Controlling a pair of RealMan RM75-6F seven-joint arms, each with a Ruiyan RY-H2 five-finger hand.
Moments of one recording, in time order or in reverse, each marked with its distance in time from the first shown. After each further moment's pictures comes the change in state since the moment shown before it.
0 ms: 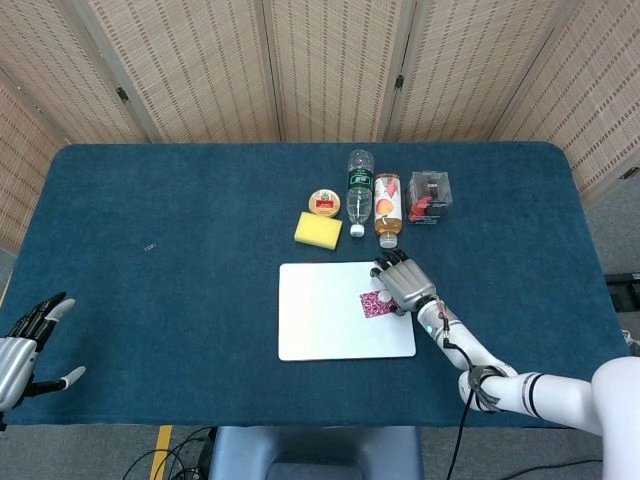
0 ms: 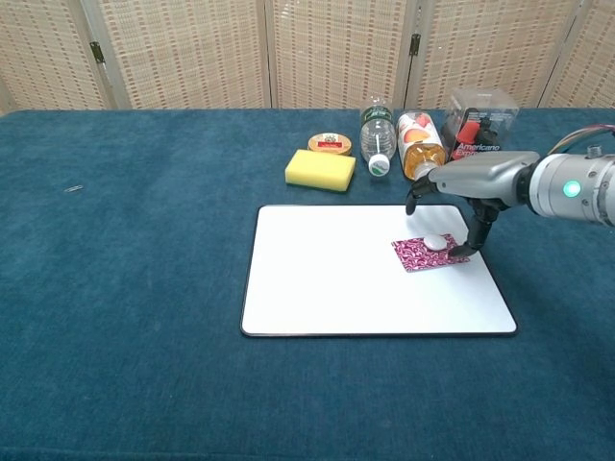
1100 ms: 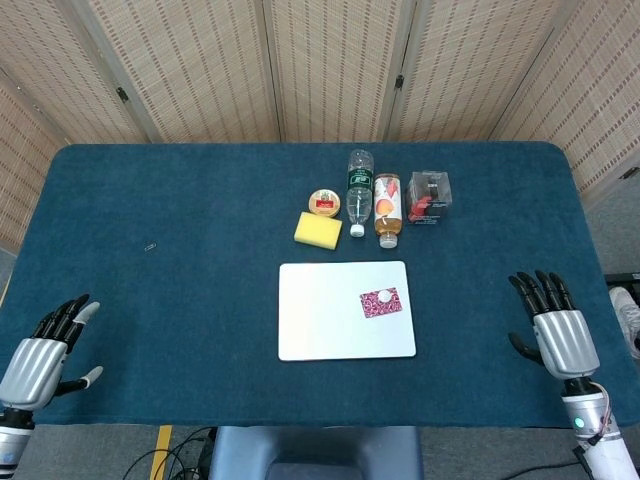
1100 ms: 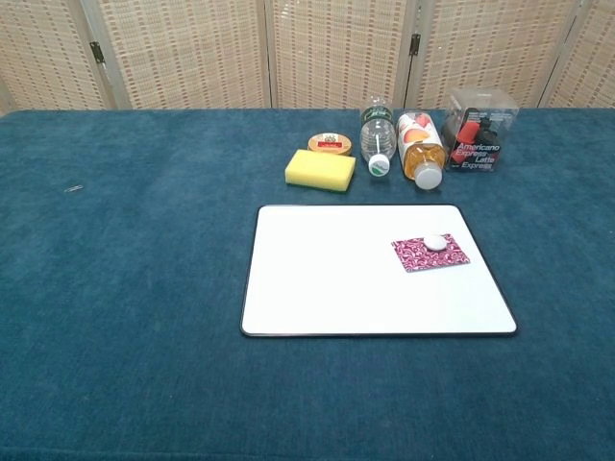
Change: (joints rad) left arm 0.000 -0.077 -0.009 -0.060 0.004 -0.004 0.290; right arm -0.647 0.186 -0.158 0.014 -0.582 0.849 0.469
